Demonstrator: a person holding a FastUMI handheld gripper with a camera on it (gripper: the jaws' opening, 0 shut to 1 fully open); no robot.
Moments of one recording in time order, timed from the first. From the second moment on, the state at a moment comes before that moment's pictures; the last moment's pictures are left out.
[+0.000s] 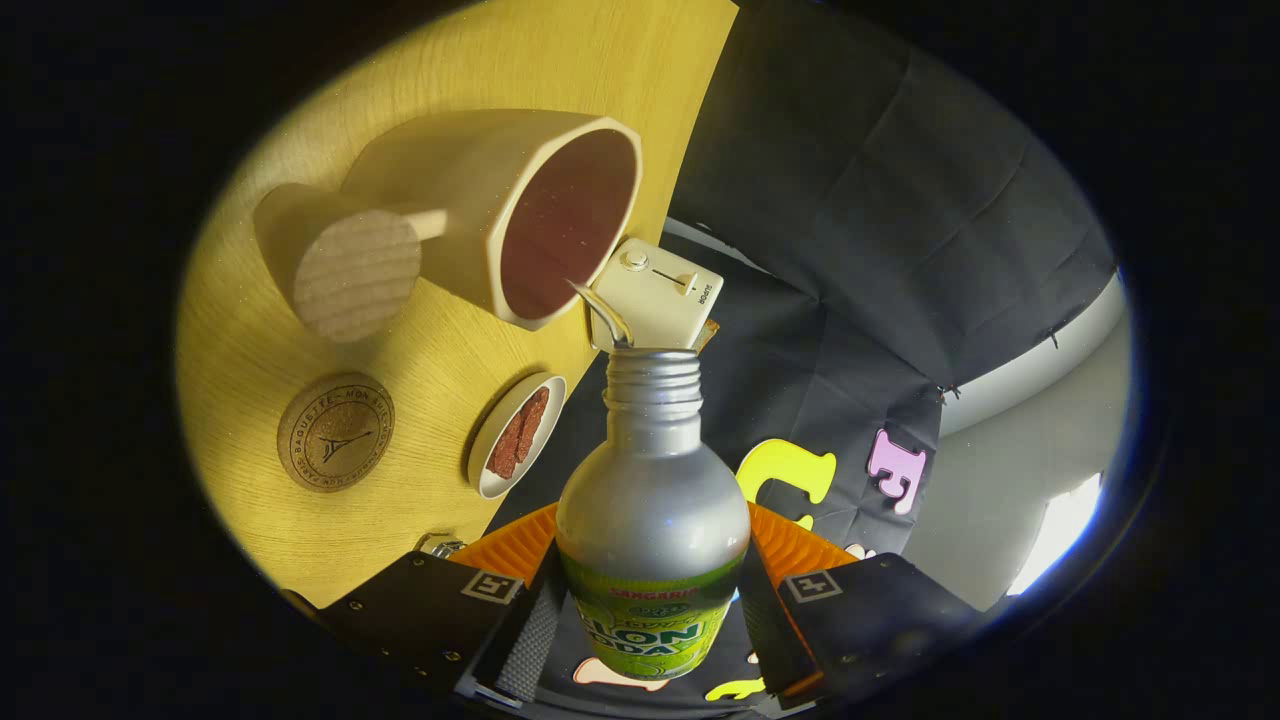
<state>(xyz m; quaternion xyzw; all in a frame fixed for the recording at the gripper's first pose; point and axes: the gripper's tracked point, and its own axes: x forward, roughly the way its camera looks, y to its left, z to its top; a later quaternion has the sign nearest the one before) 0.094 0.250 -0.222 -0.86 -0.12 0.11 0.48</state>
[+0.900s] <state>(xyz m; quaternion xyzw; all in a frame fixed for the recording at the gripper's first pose) 0.089 0.252 -0.228 -0.87 -0.14 0.11 0.46</state>
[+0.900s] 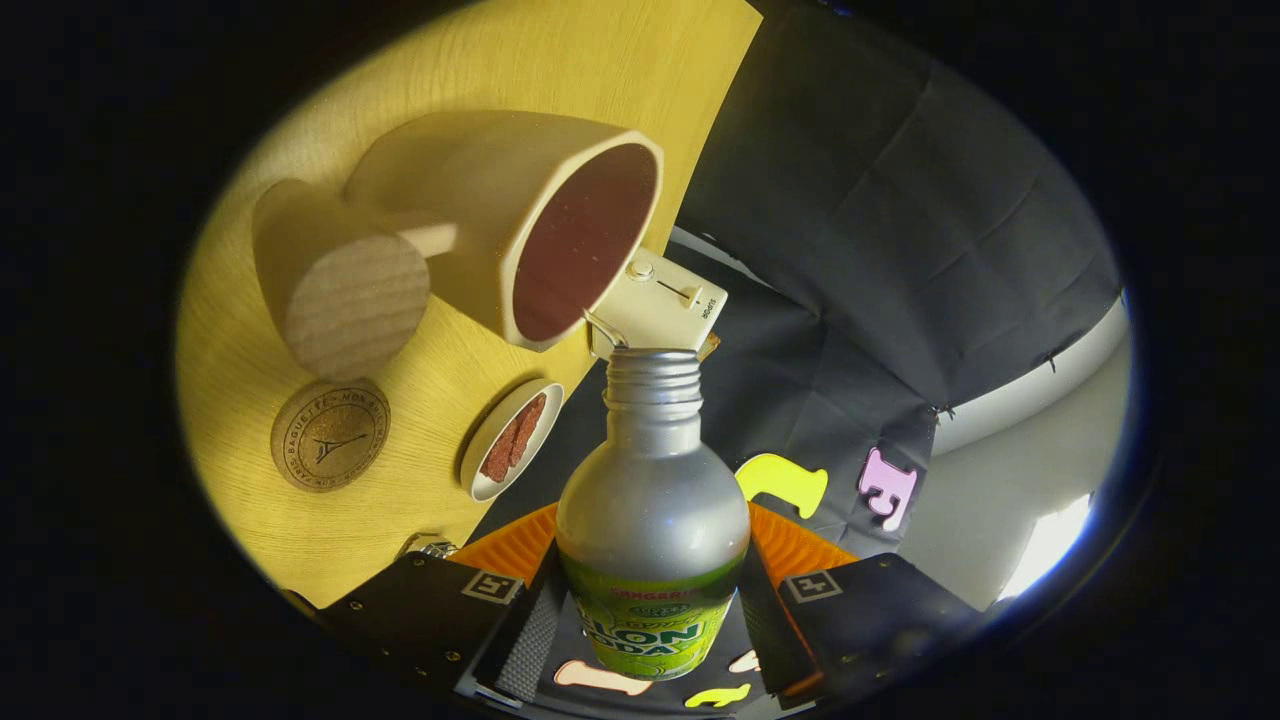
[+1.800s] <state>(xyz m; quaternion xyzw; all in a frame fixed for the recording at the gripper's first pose) 0.086 0.254 -0.230 -0.88 -0.14 0.12 0.44</state>
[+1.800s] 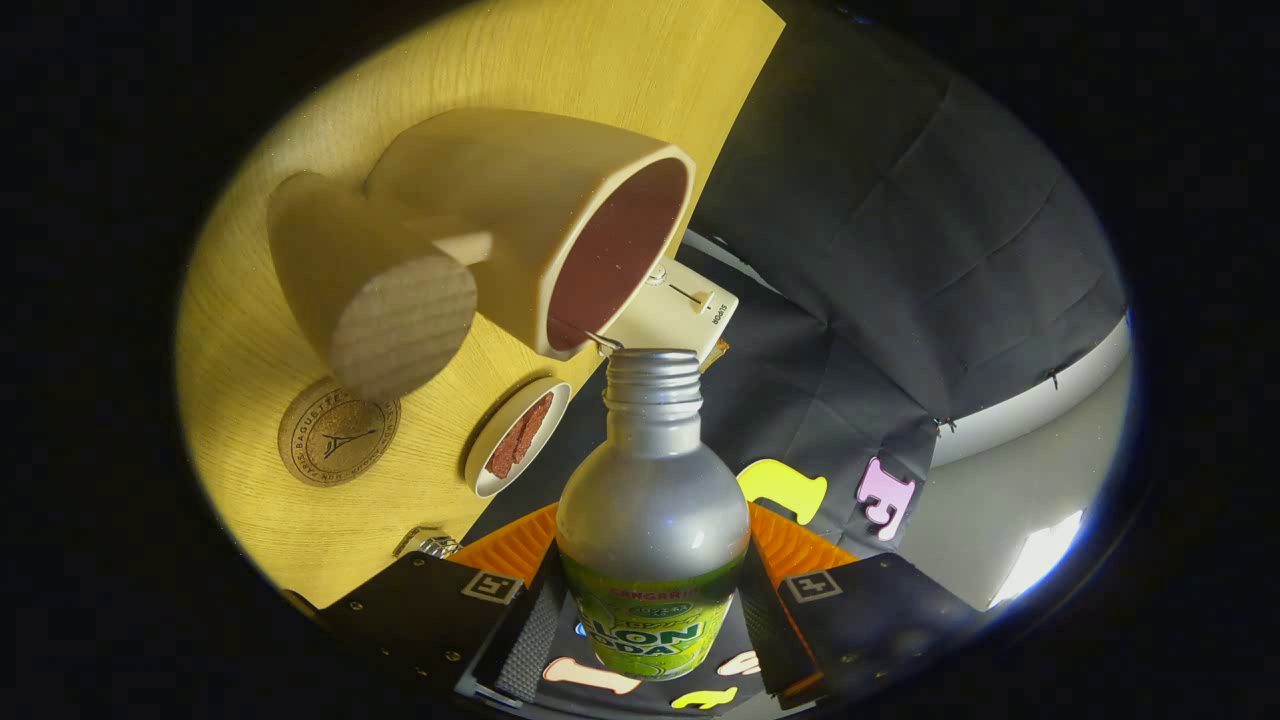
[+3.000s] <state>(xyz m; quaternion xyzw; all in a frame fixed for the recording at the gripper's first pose) 0.083 0.250 -0.216 -0.80 -0.16 0.08 0.57</state>
